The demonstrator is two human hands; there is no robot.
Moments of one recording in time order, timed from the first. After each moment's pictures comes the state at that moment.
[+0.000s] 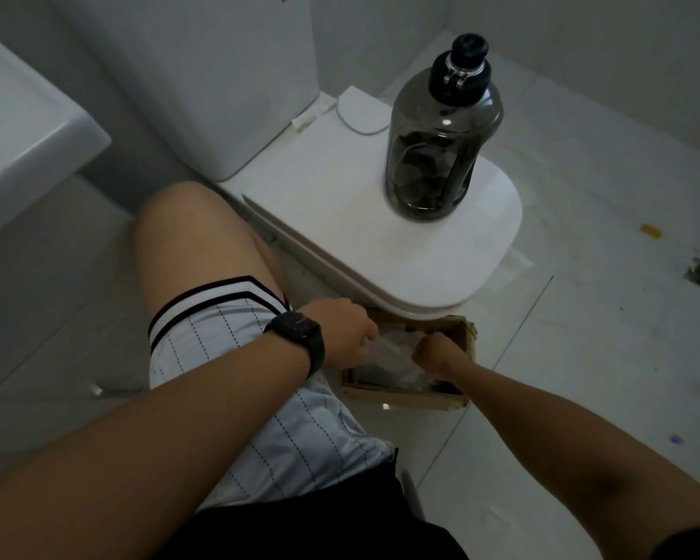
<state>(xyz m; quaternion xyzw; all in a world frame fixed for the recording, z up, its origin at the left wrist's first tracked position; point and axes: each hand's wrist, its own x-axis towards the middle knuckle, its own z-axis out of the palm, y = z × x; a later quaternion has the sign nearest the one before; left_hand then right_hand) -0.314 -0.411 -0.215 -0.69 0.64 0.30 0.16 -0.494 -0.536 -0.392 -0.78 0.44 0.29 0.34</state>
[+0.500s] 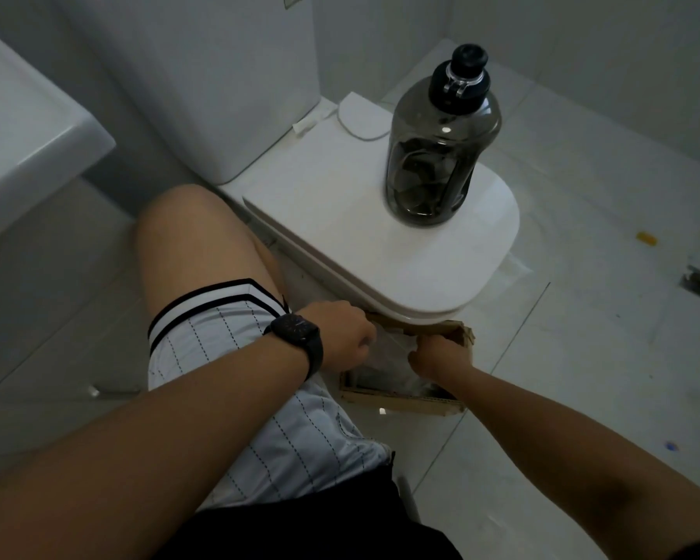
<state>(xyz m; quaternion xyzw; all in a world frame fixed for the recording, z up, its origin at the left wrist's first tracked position) -0.312 -0.411 -0.217 -0.69 0.65 0.30 0.16 -0.486 -0.527 -0.367 -0.81 0.46 0.28 0.23</state>
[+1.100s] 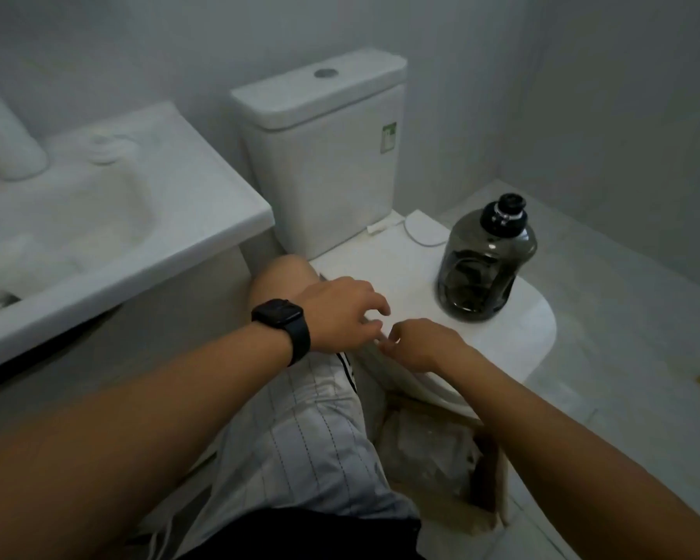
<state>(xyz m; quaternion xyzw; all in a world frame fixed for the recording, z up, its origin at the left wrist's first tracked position) -0.257 -0.373 -0.081 -0.81 0.58 0.13 -0.02 -0.363 -0.507 -0.153 -0.93 0.25 0.22 0.17</state>
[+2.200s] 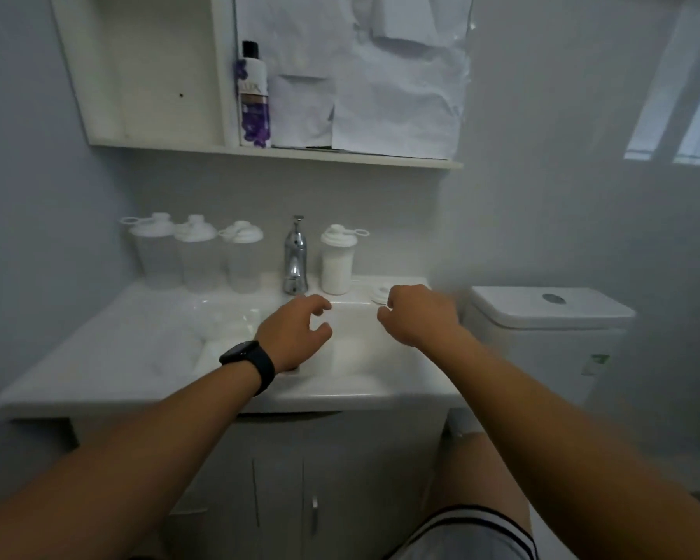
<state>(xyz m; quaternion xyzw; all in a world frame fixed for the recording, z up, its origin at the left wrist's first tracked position) -0.135 -0.063 0.041 -0.93 0.14 -0.14 -0.32 -0.152 -0.274 0.099 -0.99 0.00 -0.11 0.02</state>
